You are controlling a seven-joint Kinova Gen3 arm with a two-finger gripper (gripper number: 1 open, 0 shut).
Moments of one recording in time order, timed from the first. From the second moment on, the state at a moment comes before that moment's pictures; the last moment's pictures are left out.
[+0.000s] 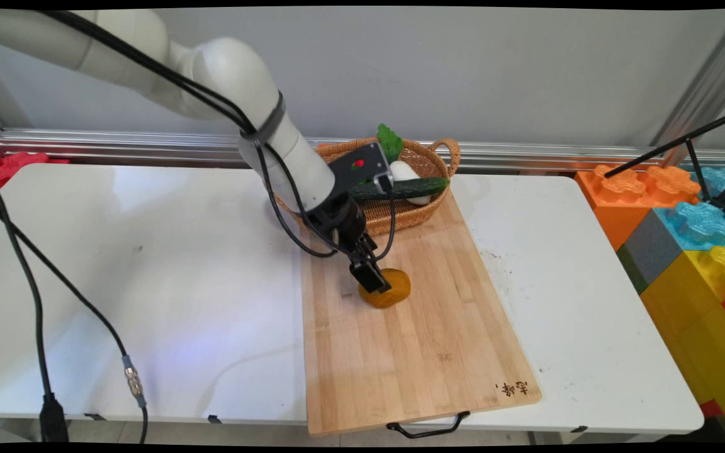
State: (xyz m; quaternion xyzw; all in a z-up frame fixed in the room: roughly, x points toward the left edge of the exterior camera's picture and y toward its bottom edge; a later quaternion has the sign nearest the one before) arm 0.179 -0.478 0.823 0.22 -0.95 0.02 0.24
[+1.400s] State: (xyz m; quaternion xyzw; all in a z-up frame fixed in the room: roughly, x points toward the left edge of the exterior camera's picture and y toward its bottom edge) arm 0.193 -0.472 0.814 0.24 -0.93 0.02 0.27
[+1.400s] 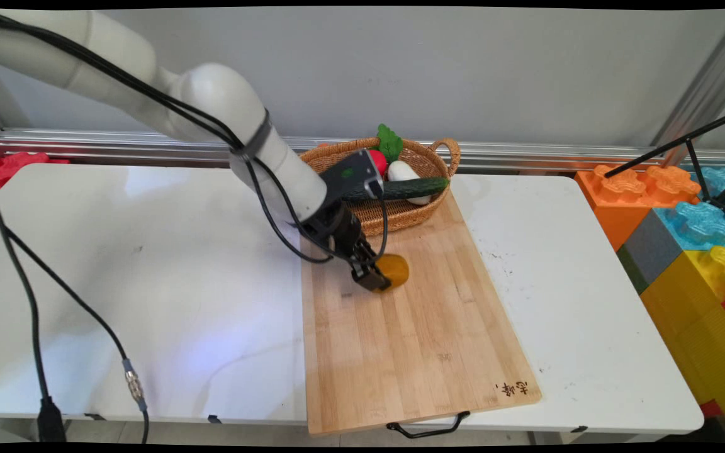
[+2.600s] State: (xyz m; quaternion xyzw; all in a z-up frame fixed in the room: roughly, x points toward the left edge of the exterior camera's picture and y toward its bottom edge) arm 0.314 -0.548 0.912 0.36 -0.88 0.14 0.28
